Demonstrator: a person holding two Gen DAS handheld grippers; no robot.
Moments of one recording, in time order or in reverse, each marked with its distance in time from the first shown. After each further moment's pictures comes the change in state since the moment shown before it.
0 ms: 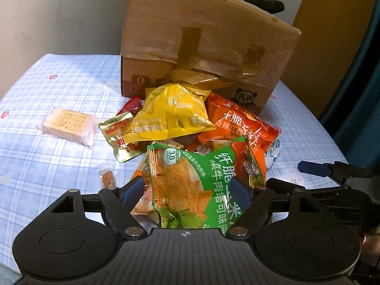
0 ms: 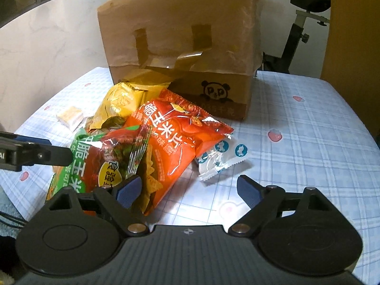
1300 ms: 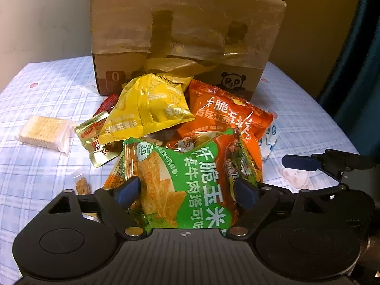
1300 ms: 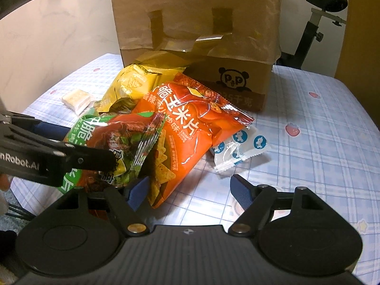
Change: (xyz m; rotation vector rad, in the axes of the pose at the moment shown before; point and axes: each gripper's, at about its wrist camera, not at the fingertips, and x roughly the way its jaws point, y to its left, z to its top) left arm 0.030 -0.020 -0.003 0.098 0.019 -0.010; right arm 0.018 0.011 -0.007 -0.052 0.031 0.030
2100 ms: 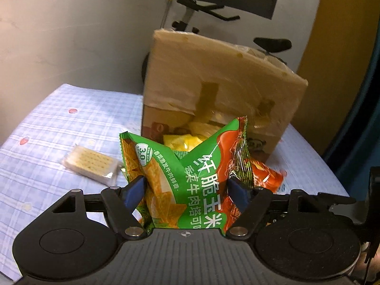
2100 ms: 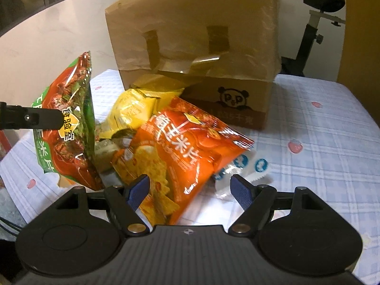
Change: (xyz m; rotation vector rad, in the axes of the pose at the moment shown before) left arm -0.064 0.038 0.018 -0.136 -0.215 0.068; right arm 0.001 -0.007 0.023 0.053 -0.041 0.048
